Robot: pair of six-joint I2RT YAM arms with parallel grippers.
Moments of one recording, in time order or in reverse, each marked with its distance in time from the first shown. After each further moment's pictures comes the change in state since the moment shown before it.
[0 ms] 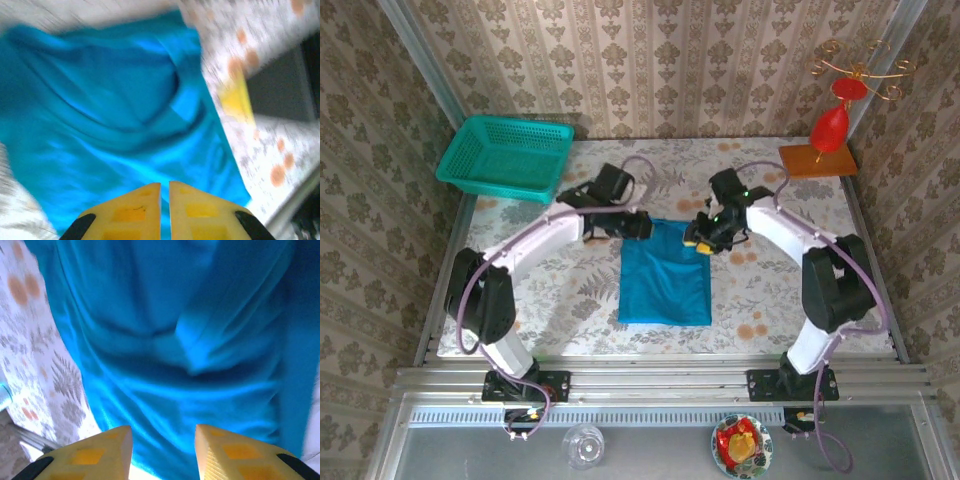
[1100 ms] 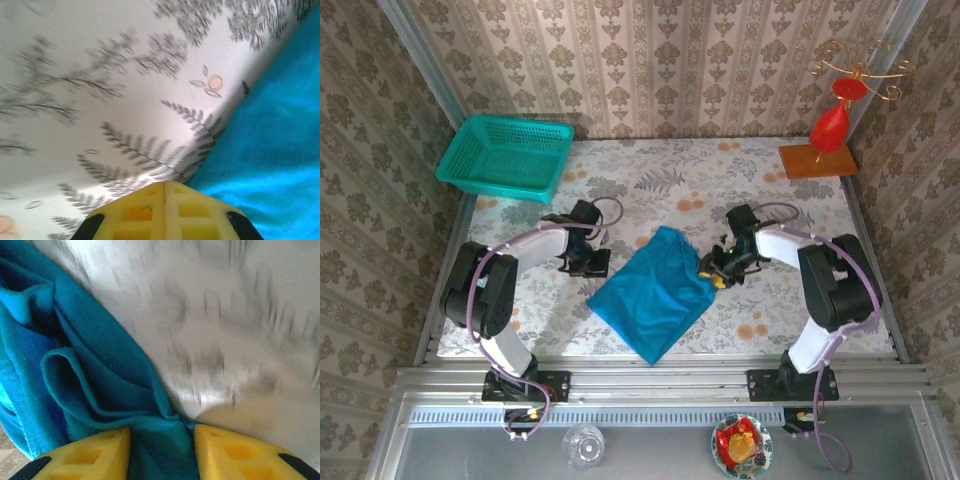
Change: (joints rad) left arm 0.267 0.029 -0.265 -0.081 -0.106 0.053; right arm -0.017 -0.095 -0.455 0.198 -0.098 0.079
